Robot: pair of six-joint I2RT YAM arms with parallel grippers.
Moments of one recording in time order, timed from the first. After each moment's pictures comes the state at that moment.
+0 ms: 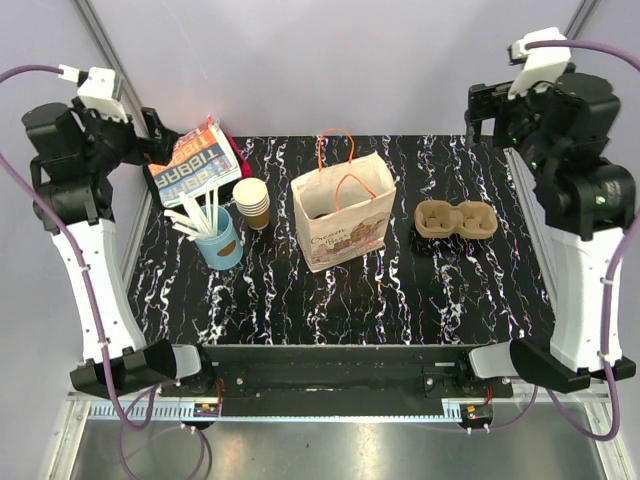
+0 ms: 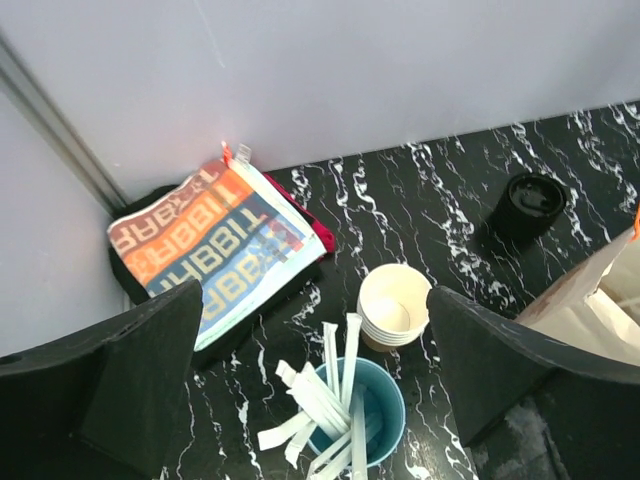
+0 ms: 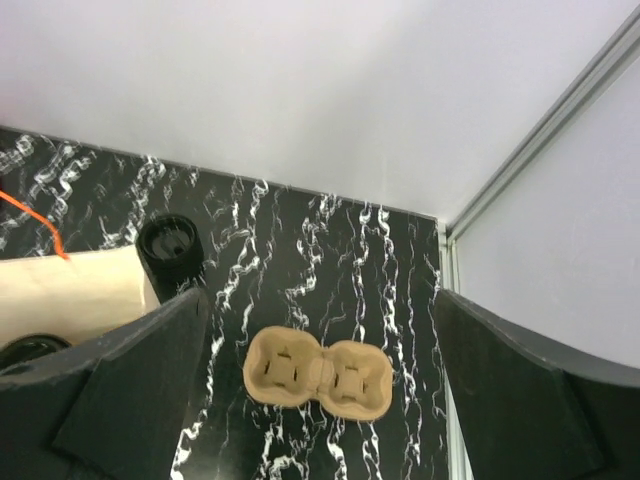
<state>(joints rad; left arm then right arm) 0.30 1.29 1.77 -0.70 0.56 0.12 0.22 1.38 2.17 -0.94 0.15 -0.18</state>
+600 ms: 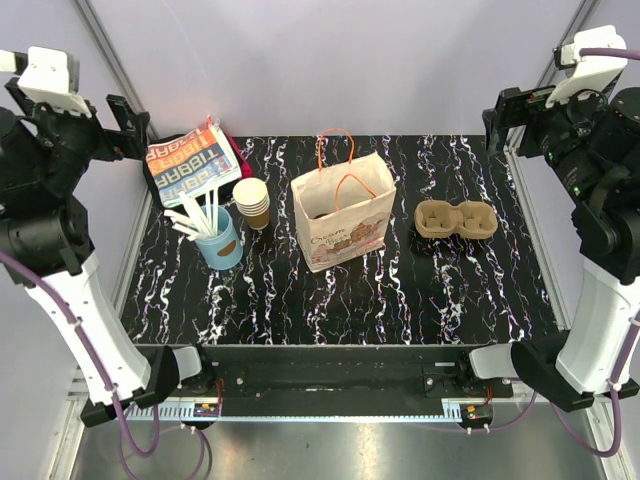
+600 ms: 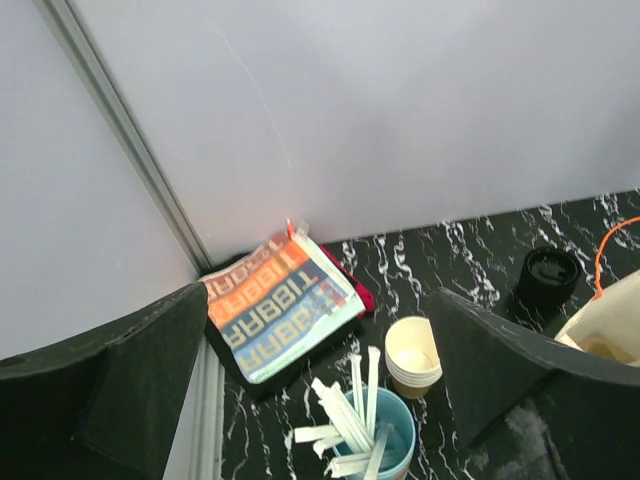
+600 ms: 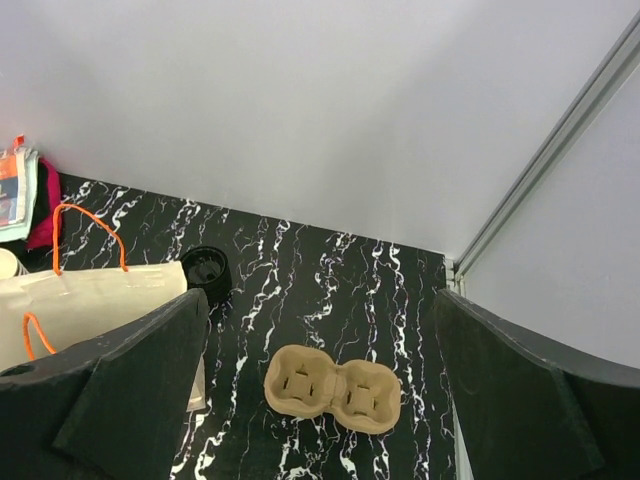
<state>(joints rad) 0.34 1.24 2.14 -0.89 0.47 0.10 0.22 1.36 2.44 -1.10 0.09 -0.15</state>
